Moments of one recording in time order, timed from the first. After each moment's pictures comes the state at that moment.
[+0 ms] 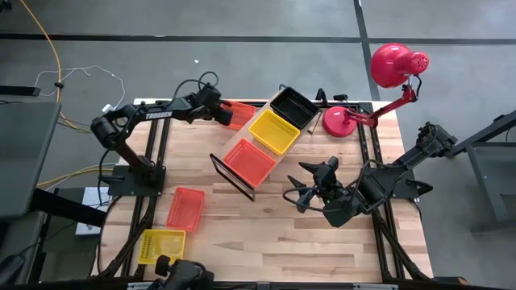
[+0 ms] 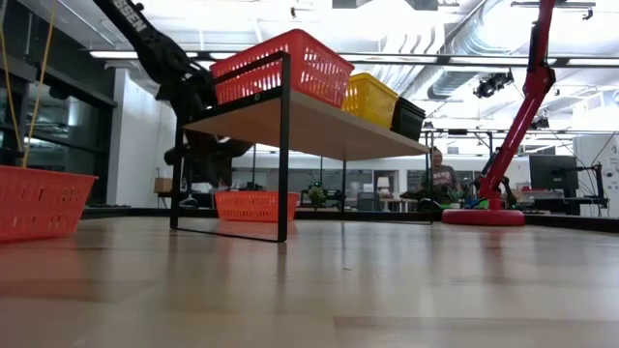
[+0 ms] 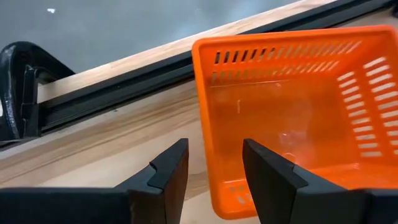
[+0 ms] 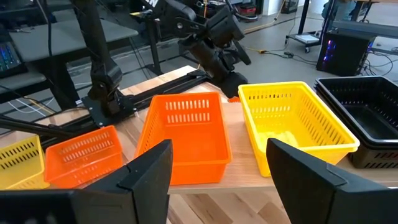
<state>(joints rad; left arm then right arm) 0.87 1.61 0.91 -0.27 -0.19 -0.36 0.59 1.38 1.20 -0.49 1.14 0.73</state>
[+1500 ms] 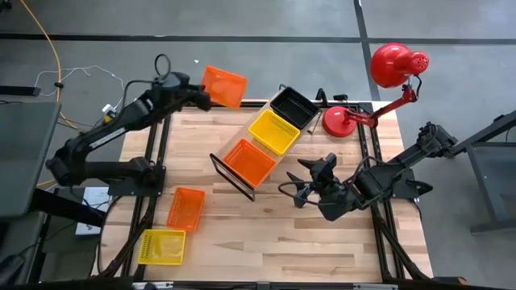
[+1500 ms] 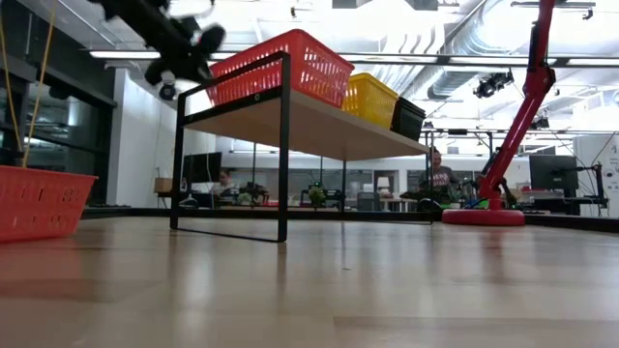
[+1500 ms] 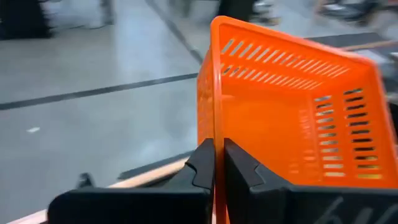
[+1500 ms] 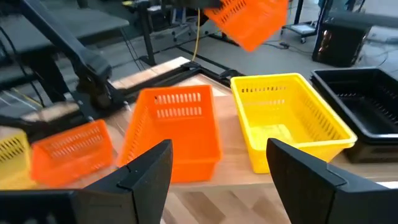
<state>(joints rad) 0.84 1.03 0.91 -0.30 -0.23 -0.31 0.54 1.38 1.20 -0.53 1.09 0.74</state>
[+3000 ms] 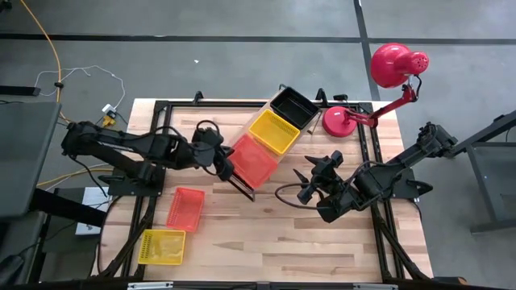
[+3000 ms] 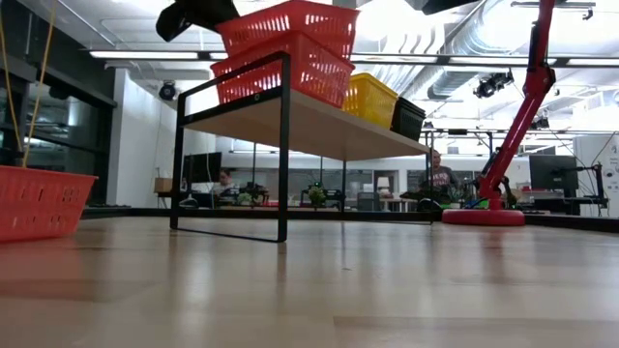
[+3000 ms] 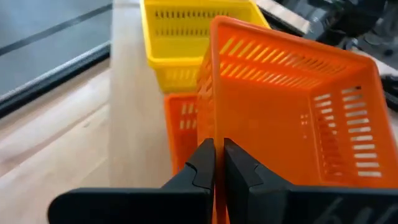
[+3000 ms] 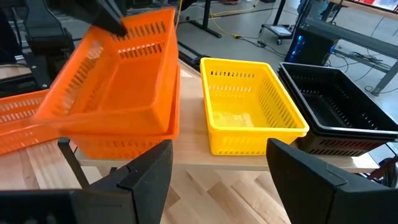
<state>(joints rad) -0.04 1.24 1.14 -0.67 -0.56 -0.68 0.54 1.38 1.20 -0.77 1.12 0.80</state>
